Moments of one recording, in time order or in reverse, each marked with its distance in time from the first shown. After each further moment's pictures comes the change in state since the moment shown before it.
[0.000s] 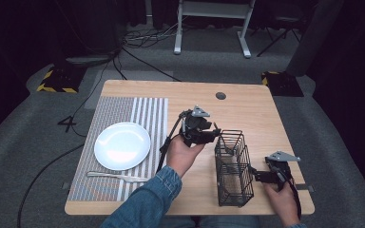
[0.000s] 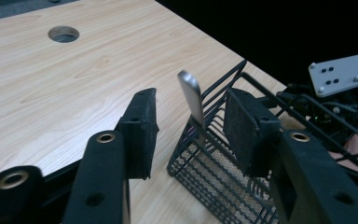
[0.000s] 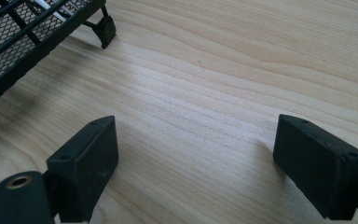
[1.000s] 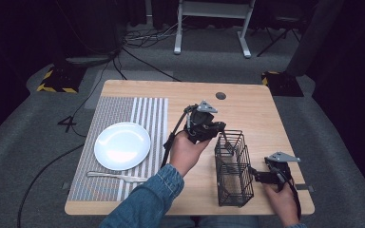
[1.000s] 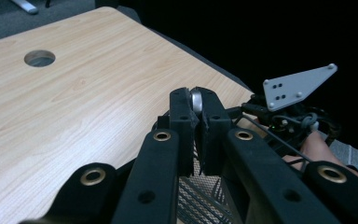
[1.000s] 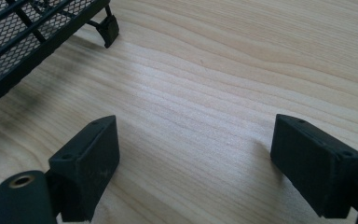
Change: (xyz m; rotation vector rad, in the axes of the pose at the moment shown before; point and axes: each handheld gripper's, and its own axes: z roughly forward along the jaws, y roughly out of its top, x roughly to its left) left arm -0.025 0.026 -0.028 -0.022 -0.059 0.059; right arm 0.002 -0.001 -0.001 -0.002 -0.002 -0.007
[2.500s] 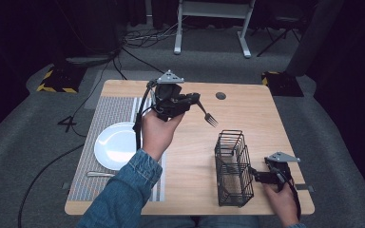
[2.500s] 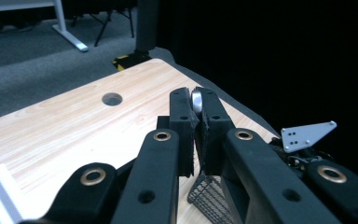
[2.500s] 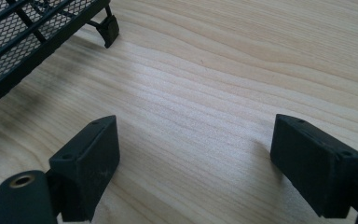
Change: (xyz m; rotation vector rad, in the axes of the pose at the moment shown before) left arm 0.035 0.033 -0.098 -0.144 0.125 -0.042; right arm 0.000 0.000 0.000 -0.001 -0.002 0.002
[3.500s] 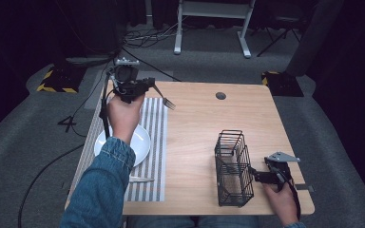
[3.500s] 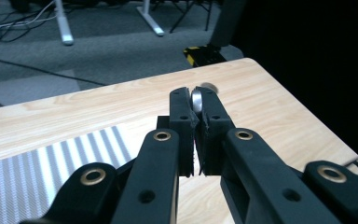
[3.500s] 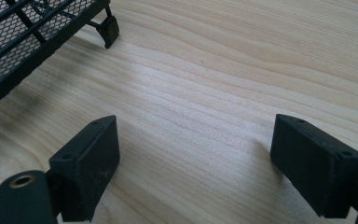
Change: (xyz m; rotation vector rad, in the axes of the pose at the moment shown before) left arm 0.112 -0.006 -0.031 0.020 0.269 -0.189; right arm 0.000 0.000 0.000 0.000 0.000 0.001
